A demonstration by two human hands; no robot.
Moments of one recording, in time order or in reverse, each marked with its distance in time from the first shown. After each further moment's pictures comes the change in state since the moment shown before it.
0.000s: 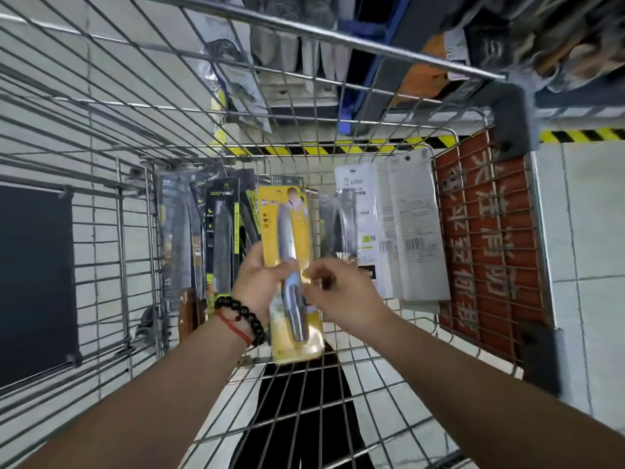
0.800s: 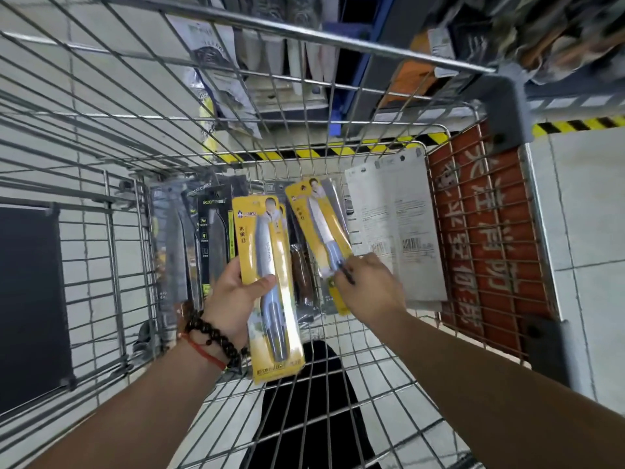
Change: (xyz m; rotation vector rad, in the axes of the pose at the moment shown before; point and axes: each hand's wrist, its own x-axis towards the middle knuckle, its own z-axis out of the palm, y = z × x) left_hand 0.006 -0.010 -0.039 0.012 -0.069 0.043; right_hand 0.027 0.052 -0.005 -0.554 0.214 0.114
